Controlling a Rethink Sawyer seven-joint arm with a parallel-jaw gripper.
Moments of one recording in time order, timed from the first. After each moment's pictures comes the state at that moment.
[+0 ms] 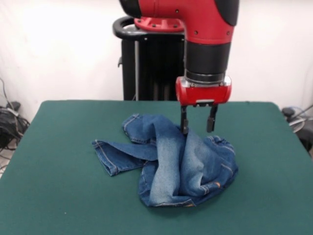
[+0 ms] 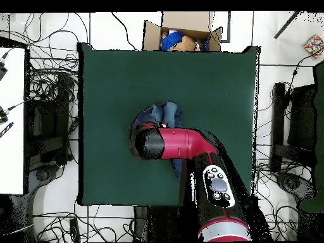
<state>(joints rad) -0.29 -0.73 0.15 1.82 -0.18 0.39 1.57</state>
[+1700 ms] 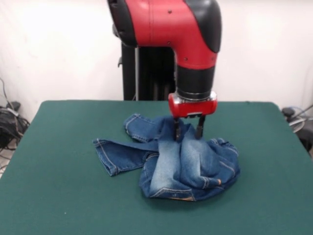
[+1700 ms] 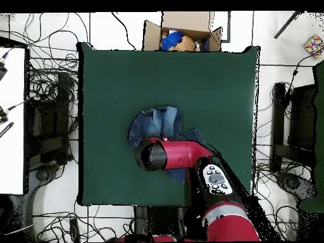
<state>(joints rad) -0.31 -0.62 0.15 1.87 -0.31 0.29 1.57</state>
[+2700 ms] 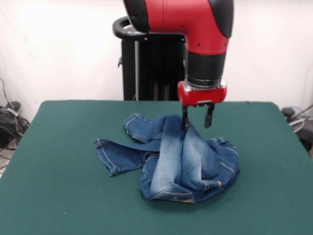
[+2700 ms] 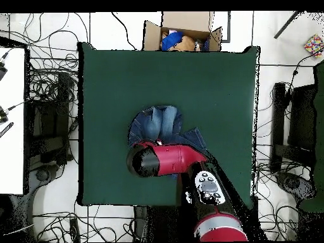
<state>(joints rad) -0.28 -0.68 0.15 1.93 -0.30 0.29 1.57</state>
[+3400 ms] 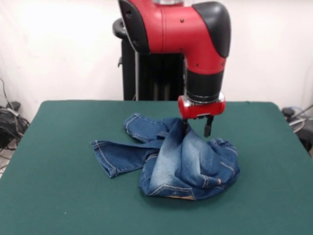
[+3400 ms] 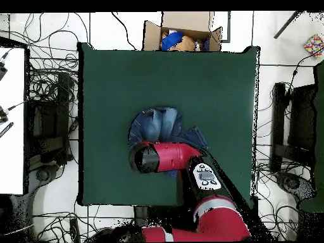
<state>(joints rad) -0.28 -0.58 0.15 1.88 -0.30 0.29 1.57</state>
